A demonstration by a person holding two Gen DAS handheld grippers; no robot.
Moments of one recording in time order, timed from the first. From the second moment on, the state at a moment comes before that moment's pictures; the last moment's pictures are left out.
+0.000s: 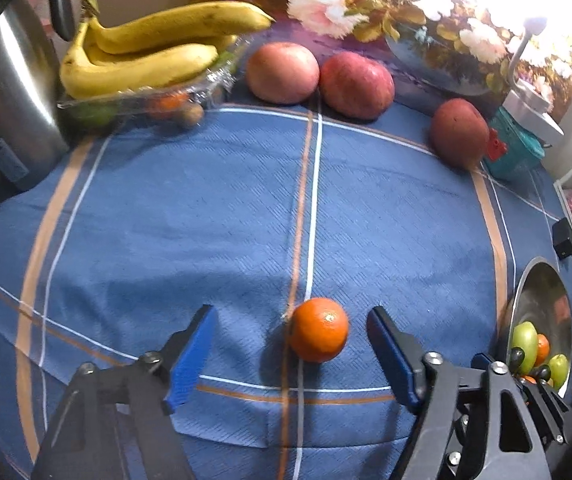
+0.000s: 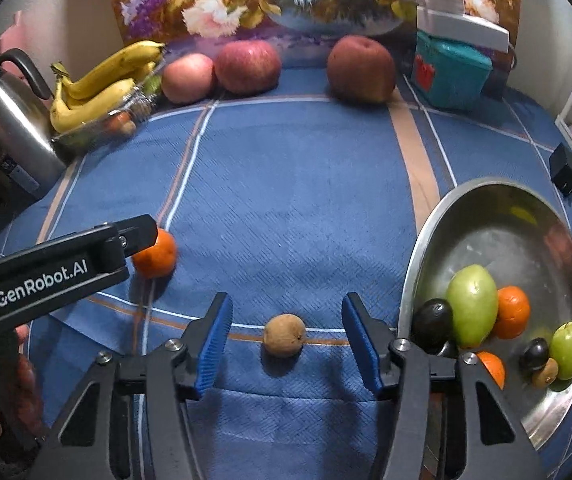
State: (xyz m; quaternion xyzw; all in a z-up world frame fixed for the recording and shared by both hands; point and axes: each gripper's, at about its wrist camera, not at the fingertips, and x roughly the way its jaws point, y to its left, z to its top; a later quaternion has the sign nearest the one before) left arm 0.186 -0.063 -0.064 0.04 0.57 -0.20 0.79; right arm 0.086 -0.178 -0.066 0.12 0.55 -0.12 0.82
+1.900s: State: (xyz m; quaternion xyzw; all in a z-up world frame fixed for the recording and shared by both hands) left arm 0.135 -0.052 0.012 0.06 0.52 -0.20 0.83; right arm 0.045 -0.194 0.005 0.11 0.50 -0.13 0.85
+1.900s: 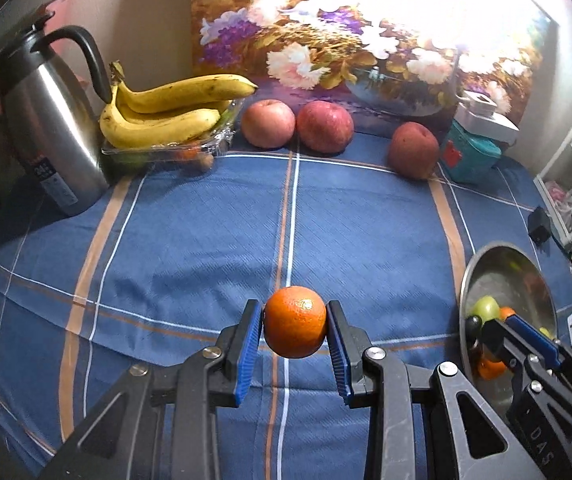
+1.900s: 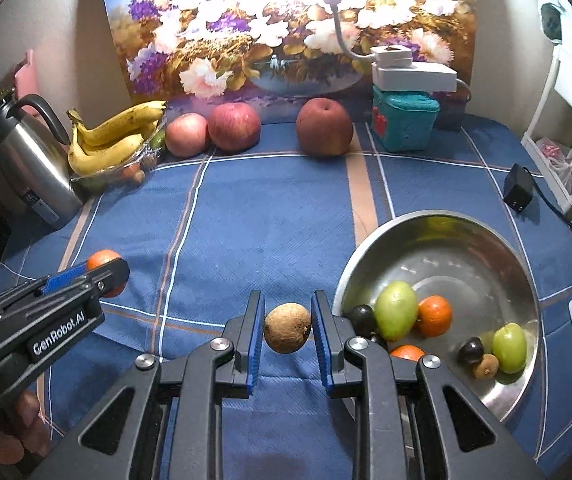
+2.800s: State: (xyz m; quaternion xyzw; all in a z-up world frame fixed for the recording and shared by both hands) left arm 0.088 -0.071 0.022 0.12 0.50 -0.20 0.84; right arm -0.004 -0.216 0.029 0.16 0.47 -0.12 0.86
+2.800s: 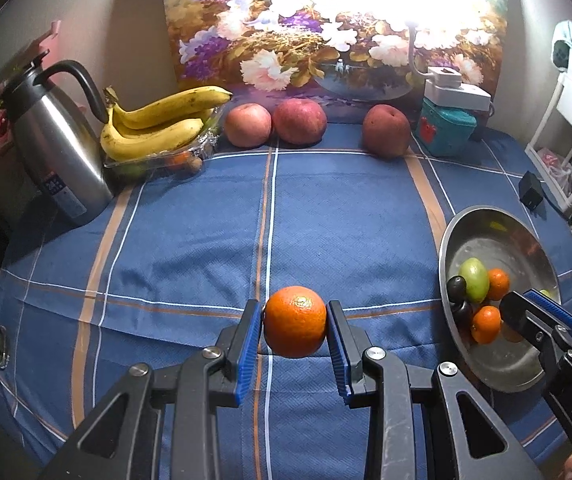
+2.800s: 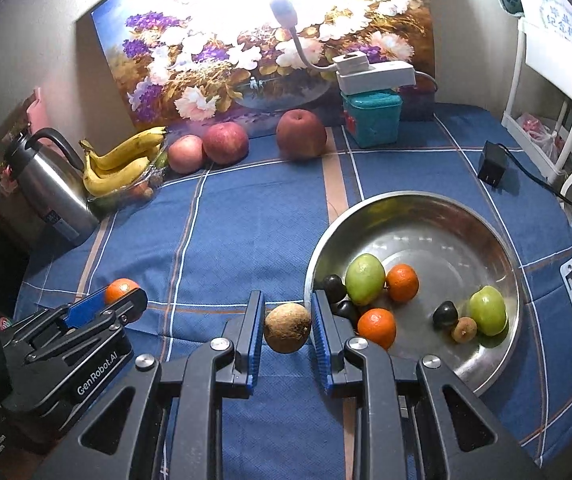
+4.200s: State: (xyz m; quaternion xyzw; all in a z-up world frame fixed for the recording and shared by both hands) left arm 0.028 -0.182 0.007 0.12 0.50 -0.35 0.78; right arm -0.049 -0.335 0.014 0.24 0.47 -0.22 0.82
